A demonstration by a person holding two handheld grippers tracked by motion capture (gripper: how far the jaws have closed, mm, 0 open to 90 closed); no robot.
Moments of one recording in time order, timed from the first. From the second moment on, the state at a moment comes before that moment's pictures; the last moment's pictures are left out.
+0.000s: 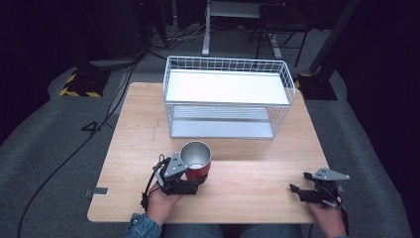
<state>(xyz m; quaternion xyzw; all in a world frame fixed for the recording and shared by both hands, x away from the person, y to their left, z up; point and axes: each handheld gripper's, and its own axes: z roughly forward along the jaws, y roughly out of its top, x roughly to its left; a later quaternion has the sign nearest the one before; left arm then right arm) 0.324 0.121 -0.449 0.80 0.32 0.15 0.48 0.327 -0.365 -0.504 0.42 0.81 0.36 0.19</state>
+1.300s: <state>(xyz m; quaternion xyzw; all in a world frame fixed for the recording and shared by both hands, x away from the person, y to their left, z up) 0.408 0.052 -0.435 0.78 0.36 0.17 0.48 0.327 -0.365 -0.504 0.42 0.81 0.36 0.19</state>
